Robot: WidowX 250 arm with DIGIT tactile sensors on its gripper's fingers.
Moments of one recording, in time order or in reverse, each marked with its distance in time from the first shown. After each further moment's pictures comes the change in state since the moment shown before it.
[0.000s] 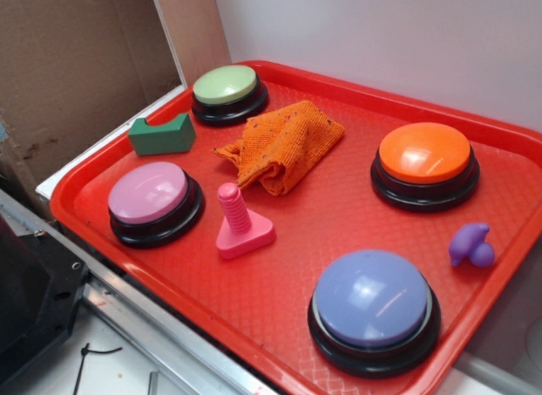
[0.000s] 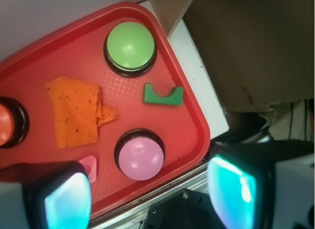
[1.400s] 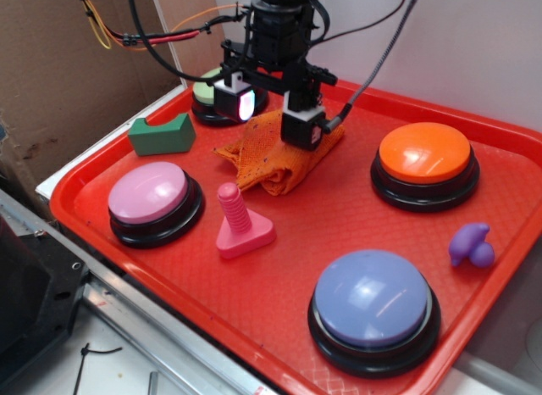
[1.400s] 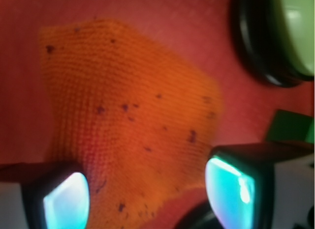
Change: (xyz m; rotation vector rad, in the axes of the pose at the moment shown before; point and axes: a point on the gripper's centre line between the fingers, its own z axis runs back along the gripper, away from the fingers) arm 0.020 -0.105 -0.181 0.142 0.154 -0.324
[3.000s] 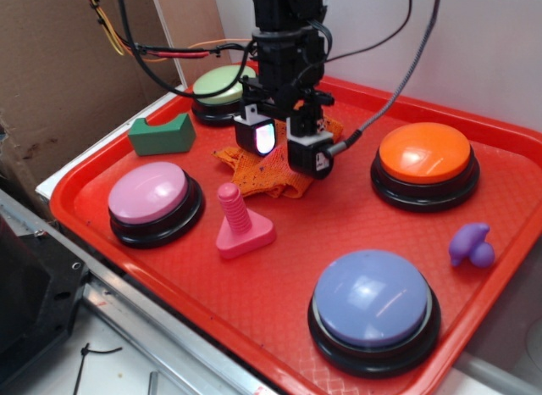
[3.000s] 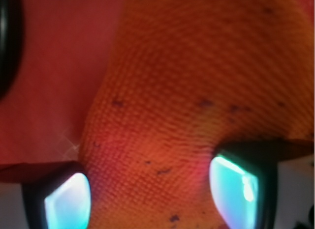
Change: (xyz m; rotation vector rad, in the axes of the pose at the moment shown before) arm -0.013 -0.027 -0.016 -0.181 0.026 -0.269
